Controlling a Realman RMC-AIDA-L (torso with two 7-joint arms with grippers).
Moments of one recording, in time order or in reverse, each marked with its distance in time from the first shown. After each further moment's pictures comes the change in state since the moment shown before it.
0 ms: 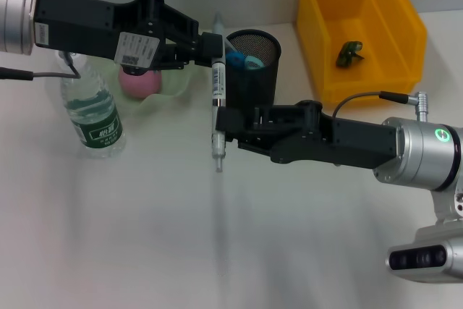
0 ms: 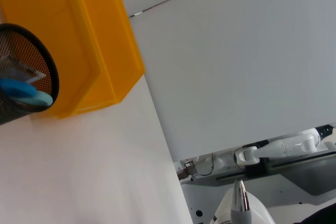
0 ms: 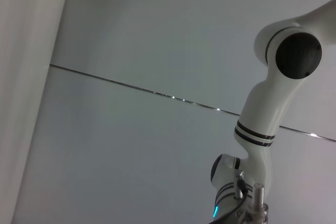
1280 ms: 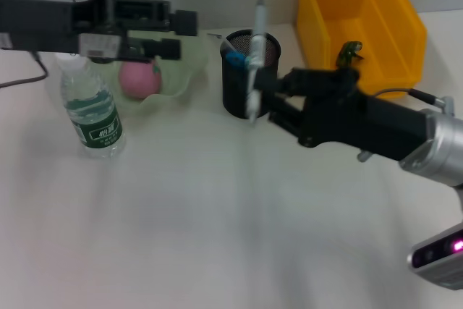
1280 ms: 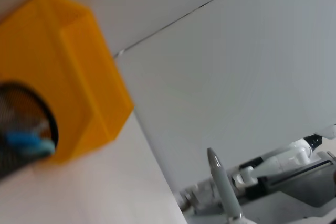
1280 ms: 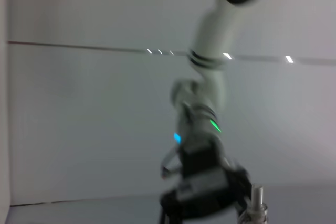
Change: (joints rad) left arm 0.072 0.005 -0.117 -0.002 -0.005 0.023 0.241; right arm -0.063 -0.004 0.143 -0.002 -0.003 -0.018 0.224
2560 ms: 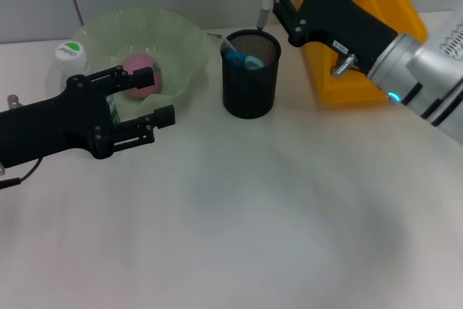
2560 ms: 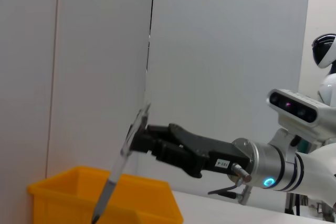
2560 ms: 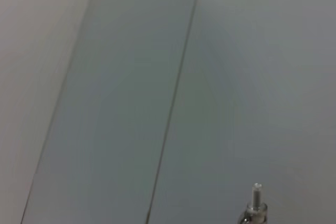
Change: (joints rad) left arm 0.278 -0.151 -0.067 -0.089 -0.104 -0.074 1.308; right arm 0.129 0.044 0.289 0.026 0.081 0.473 1.273
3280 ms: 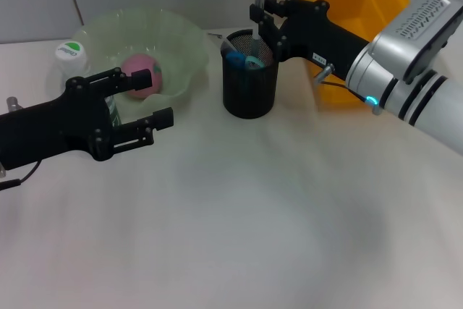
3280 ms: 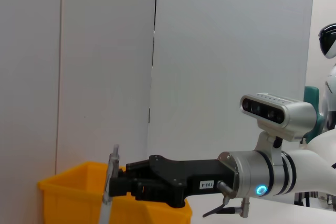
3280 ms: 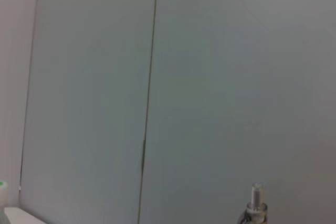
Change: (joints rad) left arm 0.005 -0.002 0.001 -0.006 0.005 -0.021 0.036; right arm 0.056 0.001 -0.033 0.047 -0.007 0.214 0.106
